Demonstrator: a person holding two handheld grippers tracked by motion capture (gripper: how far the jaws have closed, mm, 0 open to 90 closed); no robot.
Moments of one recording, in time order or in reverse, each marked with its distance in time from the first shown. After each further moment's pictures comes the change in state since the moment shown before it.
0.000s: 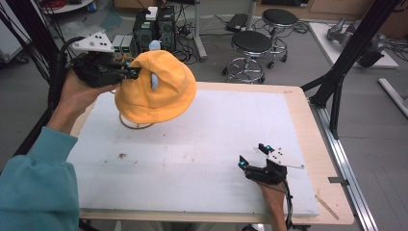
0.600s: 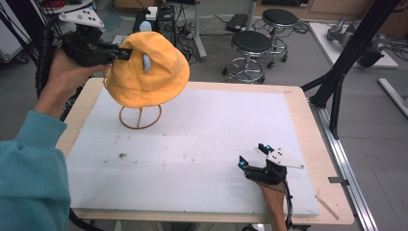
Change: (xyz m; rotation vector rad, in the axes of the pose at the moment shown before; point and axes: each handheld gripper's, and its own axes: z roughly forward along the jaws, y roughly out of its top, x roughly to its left) left arm 0.036 0.029 -0.014 0.007 0.050 -0.032; right arm 0.001 0.000 0.000 0.003 0.000 -0.002
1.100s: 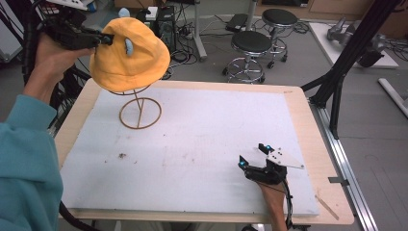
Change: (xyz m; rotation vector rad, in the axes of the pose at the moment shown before) left arm 0.056 -0.017 0.000 0.056 0.128 -0.082; right arm 0.000 0.000 0.000 -0.001 0.000 0.002
